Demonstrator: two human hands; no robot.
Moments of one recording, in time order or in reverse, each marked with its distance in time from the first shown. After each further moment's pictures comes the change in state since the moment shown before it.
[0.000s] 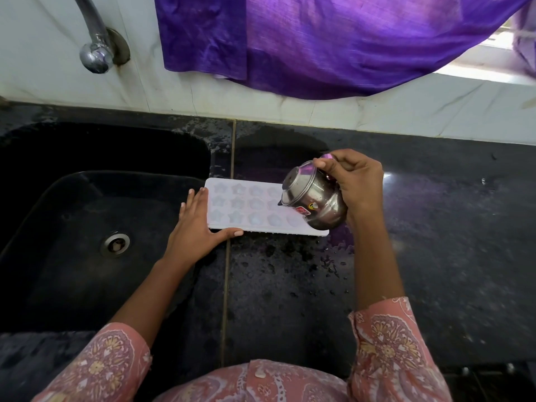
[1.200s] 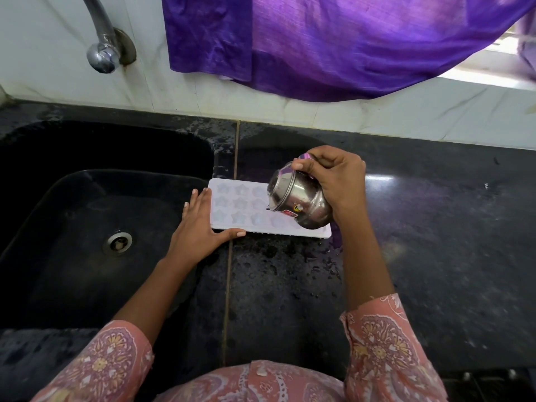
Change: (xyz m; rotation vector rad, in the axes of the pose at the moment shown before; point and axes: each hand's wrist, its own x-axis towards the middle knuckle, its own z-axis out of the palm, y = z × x) left_hand 0.001 -0.002 0.001 0.014 -0.001 0.002; right_hand -0.001 -0.009 0.025 -0.155 -0.119 -0.104
